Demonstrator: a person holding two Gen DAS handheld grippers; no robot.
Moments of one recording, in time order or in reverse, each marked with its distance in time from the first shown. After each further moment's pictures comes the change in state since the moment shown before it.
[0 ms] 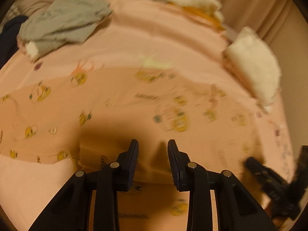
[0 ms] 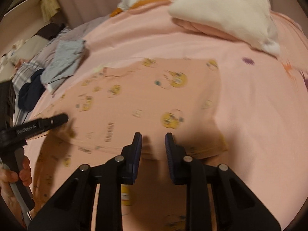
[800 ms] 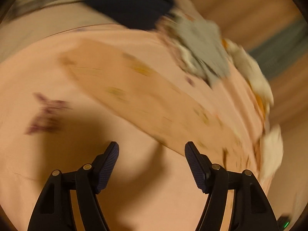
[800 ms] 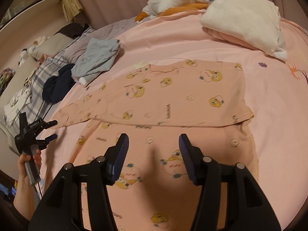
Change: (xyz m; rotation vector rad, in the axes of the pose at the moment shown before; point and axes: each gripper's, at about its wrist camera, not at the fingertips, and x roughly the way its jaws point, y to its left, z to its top) left arm -0.117 0.262 -0.060 -0.642 -0.213 -0.010; right arm -0.059 0.066 -0.037 -0.060 -0.030 0.139
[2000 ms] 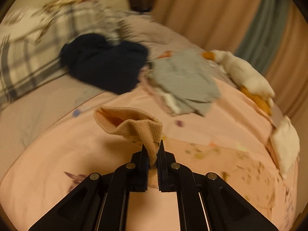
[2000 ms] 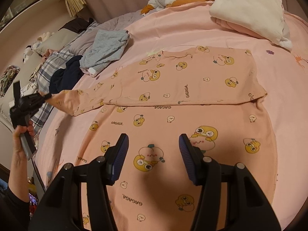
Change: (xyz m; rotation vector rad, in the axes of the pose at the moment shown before) left arm -0.051 -0.096 0.022 0.380 -0.208 0.116; right arm -0.001 0.018 -0.024 0.028 0.037 0.040
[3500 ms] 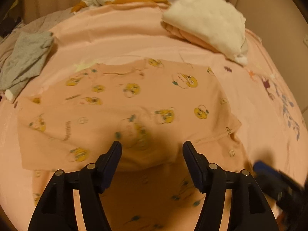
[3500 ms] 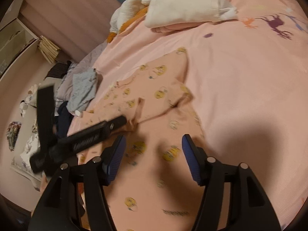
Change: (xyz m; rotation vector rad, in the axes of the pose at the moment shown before) left arm 0.056 -0.300 -0.171 0.606 0.354 -0.253; right arm -0.041 -0.115 -0.003 0.327 -0.118 0.048
